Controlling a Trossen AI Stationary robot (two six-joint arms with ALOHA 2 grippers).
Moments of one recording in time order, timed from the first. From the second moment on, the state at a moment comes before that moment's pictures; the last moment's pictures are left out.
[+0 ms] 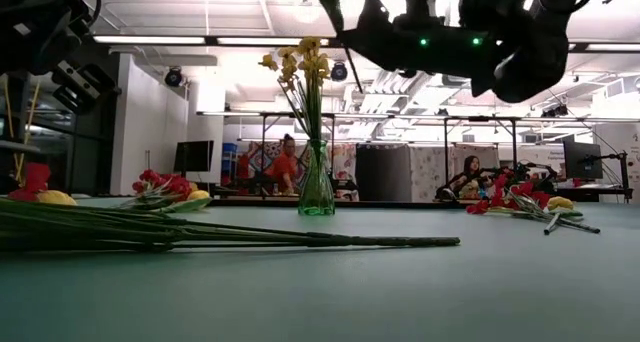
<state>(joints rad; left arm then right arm) -0.28 0.08 0.01 0.07 0.22 -0.57 -0.05 1.78 0.64 1.57 0.41 -0.26</state>
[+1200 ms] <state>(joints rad) -0.27 0.08 0.01 0.28 -0.49 -0.62 0.04 1.78 0.65 1.53 0.09 -0.21</state>
